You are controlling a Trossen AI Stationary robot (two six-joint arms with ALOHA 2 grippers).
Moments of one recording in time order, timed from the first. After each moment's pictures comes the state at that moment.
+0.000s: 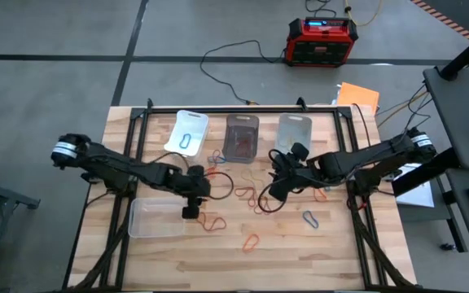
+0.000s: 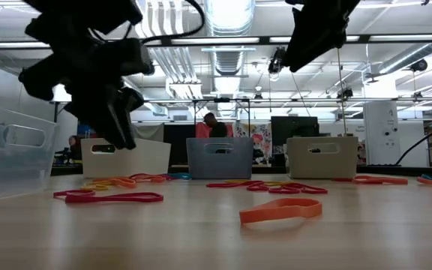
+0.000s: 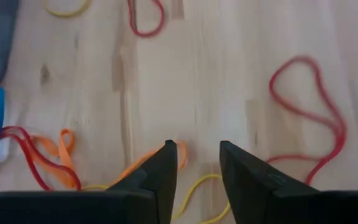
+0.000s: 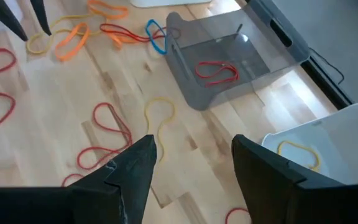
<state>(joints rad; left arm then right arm) -0.16 1.44 0.75 -0.36 -0.08 -0.05 0.22 1.42 1.16 -0.77 0.55 0.53</state>
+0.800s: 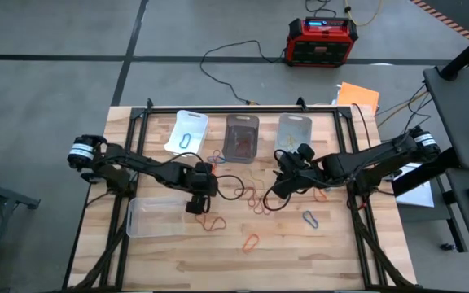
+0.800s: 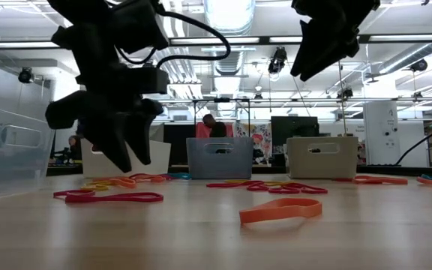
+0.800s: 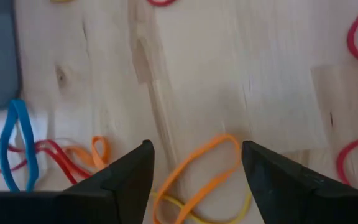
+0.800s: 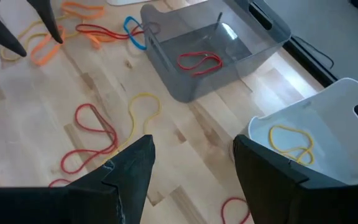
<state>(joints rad) -0.11 1.60 0.86 -0.43 -0.15 0.16 0.22 1.36 1.07 -0.75 0.60 0.63</state>
